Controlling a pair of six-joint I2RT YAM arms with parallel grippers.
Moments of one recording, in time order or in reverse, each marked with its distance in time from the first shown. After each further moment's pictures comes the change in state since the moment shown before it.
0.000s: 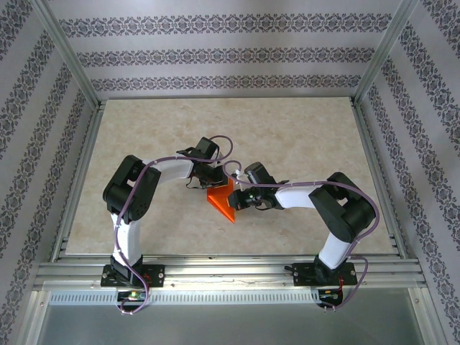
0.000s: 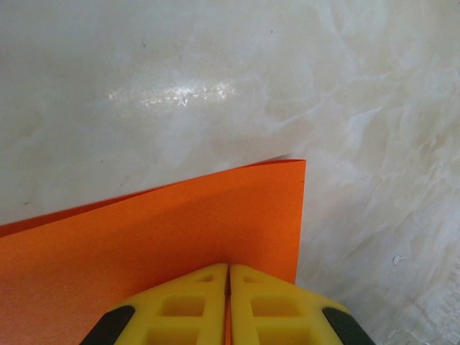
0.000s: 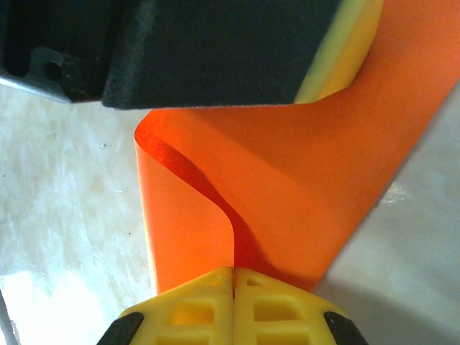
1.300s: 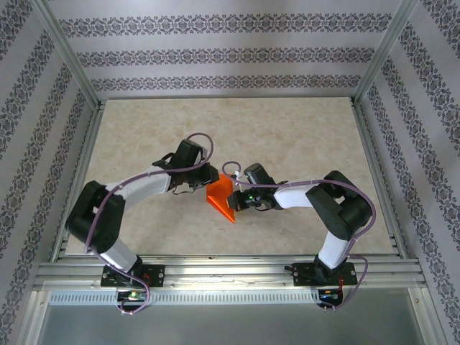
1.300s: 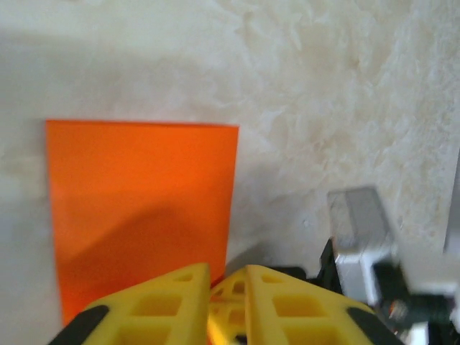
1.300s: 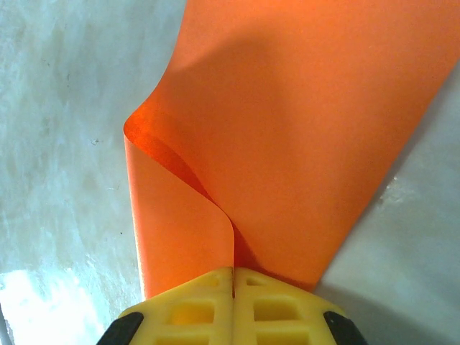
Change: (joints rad) left arm 0.013 -0.409 -0.291 0.112 -0.069 -0.185; right arm 0.000 0.028 -0.005 0.026 -0.013 0.001
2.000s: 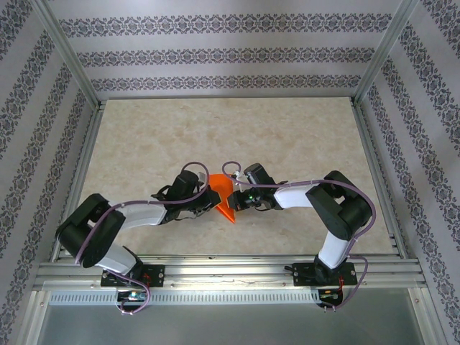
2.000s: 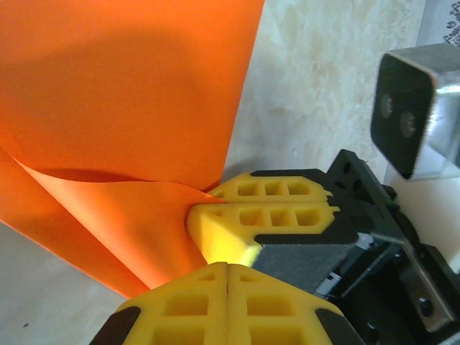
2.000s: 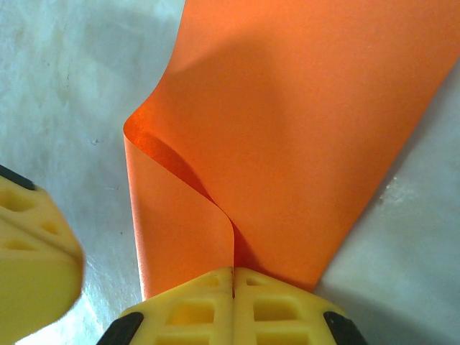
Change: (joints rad) left arm -0.132 -0.071 -0.383 0.509 0.016 -0.334; right arm 0.001 0.000 0.000 0.000 0.001 0.000
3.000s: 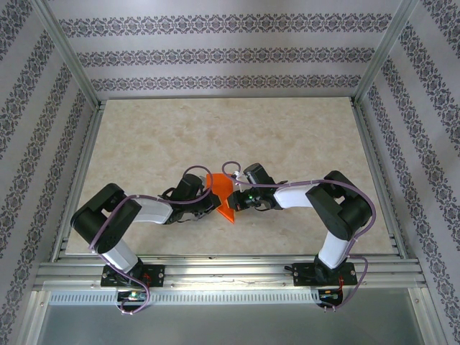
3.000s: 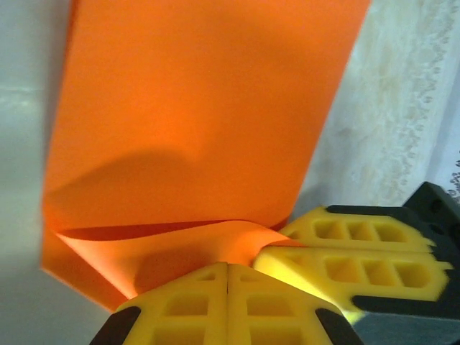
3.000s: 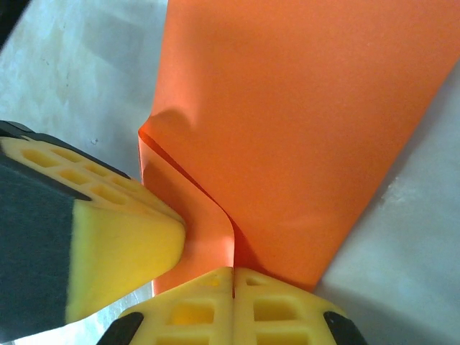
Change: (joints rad) left arm -0.001 0.134 -0.015 0.090 -0.034 -0.007; right arm 0.002 0.000 0.003 -0.007 0.001 0.000
